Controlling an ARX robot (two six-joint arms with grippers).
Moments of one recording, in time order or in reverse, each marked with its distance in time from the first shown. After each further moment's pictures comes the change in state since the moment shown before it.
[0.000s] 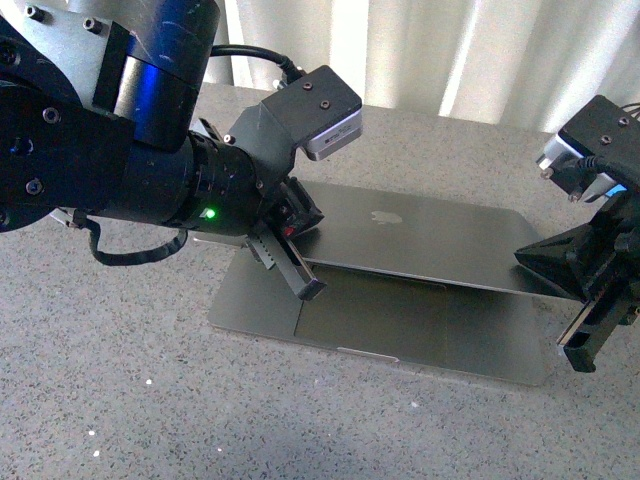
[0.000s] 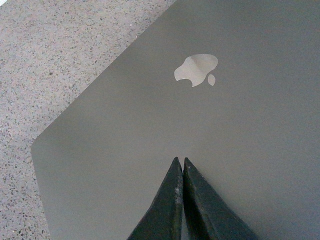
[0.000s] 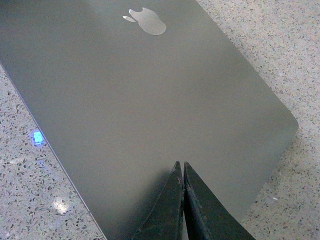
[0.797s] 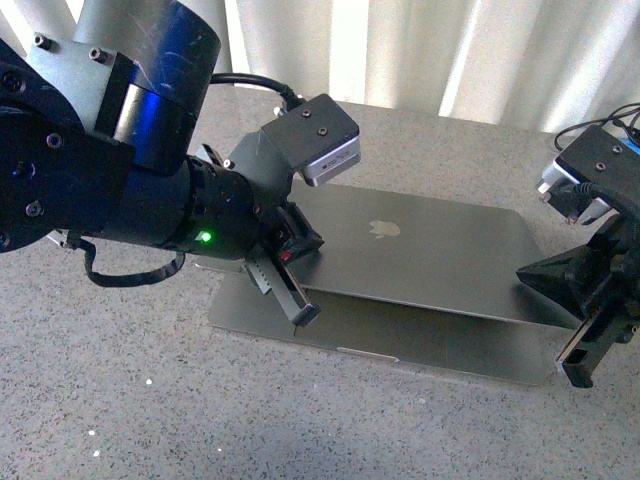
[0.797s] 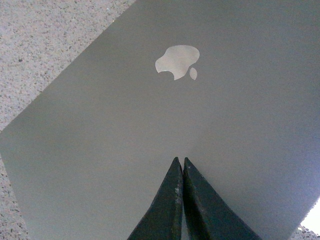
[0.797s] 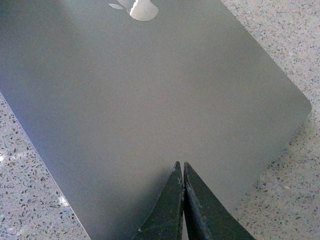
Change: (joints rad) left arm 0.000 0.016 -0.018 -0.024 0.039 0.000; right arm -0.021 0.055 -0.006 0.027 -0.005 -0.001
